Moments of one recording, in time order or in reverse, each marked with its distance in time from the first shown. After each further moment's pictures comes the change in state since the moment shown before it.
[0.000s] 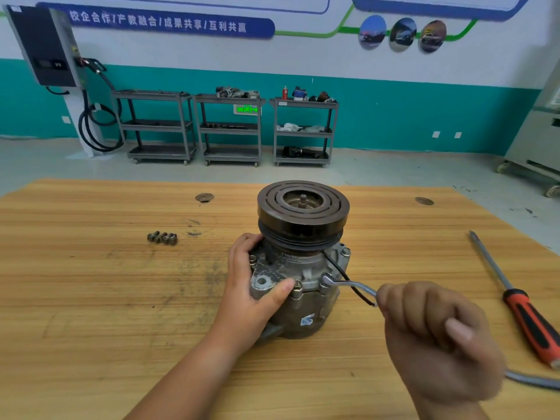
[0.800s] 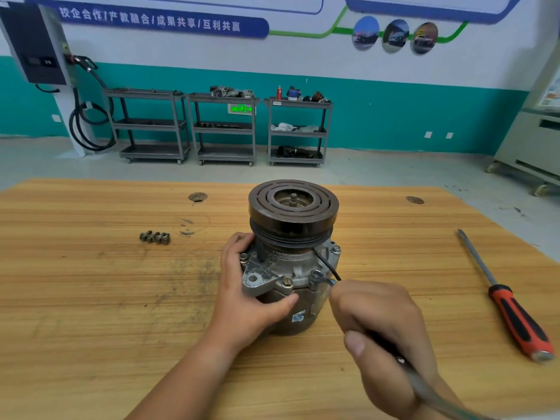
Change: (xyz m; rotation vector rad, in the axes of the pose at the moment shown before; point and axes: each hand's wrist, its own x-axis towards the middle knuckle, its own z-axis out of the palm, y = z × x) left_hand 0.001 -0.014 0.009 0.045 0.079 0.110; right_hand 0.011 -0.013 0.026 -0.806 -0.471 -0.108
